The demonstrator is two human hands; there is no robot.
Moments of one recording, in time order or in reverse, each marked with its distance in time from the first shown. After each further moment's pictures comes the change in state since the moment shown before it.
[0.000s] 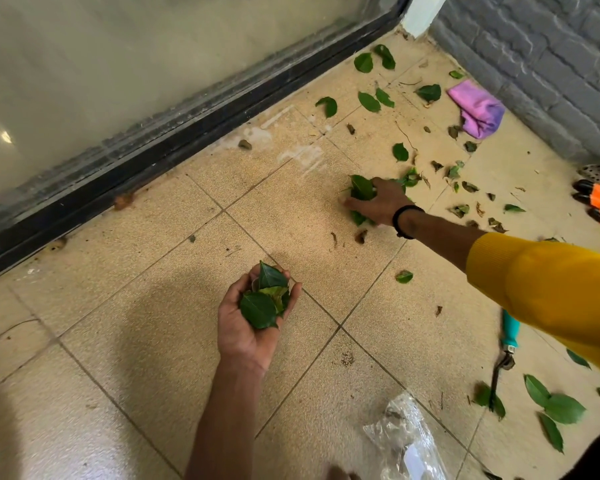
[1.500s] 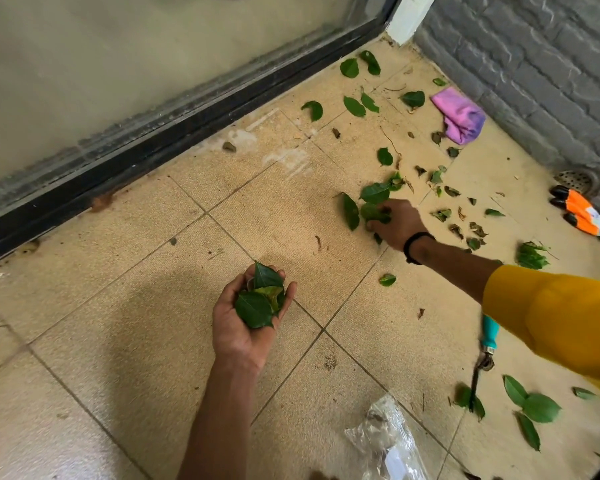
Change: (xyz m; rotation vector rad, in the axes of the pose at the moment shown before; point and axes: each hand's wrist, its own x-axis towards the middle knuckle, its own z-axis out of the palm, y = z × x) left_hand 0.005 -0.017 0.011 -0.028 0.003 -0.025; right_hand -0.036 0.049 -0.012 0.052 0.142 -0.014
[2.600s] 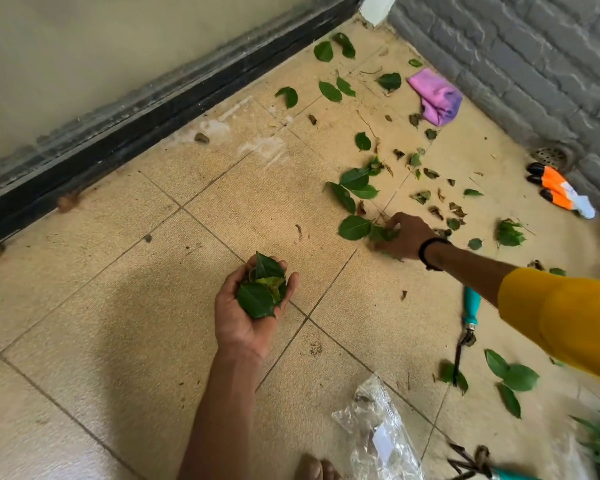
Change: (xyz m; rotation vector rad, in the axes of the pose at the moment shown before) left_hand 0.003 -0.025 0.008 0.021 -0.057 -0.076; right_hand -0.026 0.068 -0.019 -0.191 -0.228 0.239
